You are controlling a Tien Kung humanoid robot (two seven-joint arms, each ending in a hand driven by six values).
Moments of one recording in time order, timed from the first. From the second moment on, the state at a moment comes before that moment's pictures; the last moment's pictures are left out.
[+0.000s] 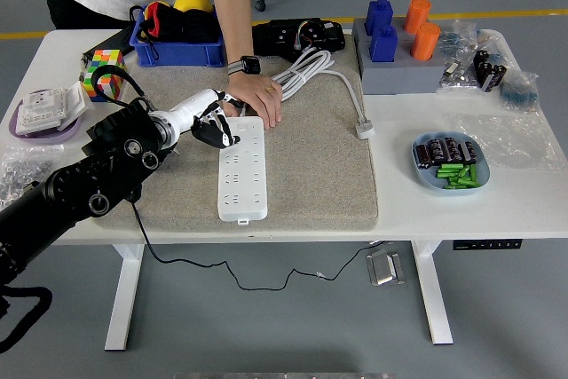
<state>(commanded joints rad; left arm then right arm) -0.85 0.14 -0.68 -0.73 1.43 -0.07 0.20 0.05 -0.23 1.48 0.32 -1.53 0.09 -0.25</state>
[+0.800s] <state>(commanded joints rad) -0.88 0.09 -0.63 -0.65 1.42 -0.09 0.29 0.06 -0.23 1.47 0.31 -1.52 0.08 -0.25</state>
